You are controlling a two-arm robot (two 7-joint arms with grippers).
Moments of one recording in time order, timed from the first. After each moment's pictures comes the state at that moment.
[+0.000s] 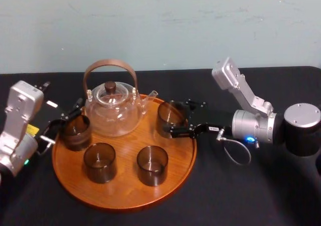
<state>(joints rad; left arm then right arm) -0.20 0.60 0.45 -1.41 -0.25 -0.12 0.03 0.54 0.44 -0.63 -1.17 0.38 0.09 0.71</state>
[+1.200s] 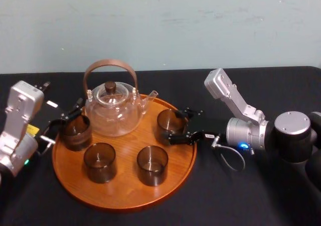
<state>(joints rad) -0.20 0.60 0.45 -1.41 -0.25 -0.12 0.03 0.55 0.38 -0.64 -1.06 0.33 0.07 0.70</state>
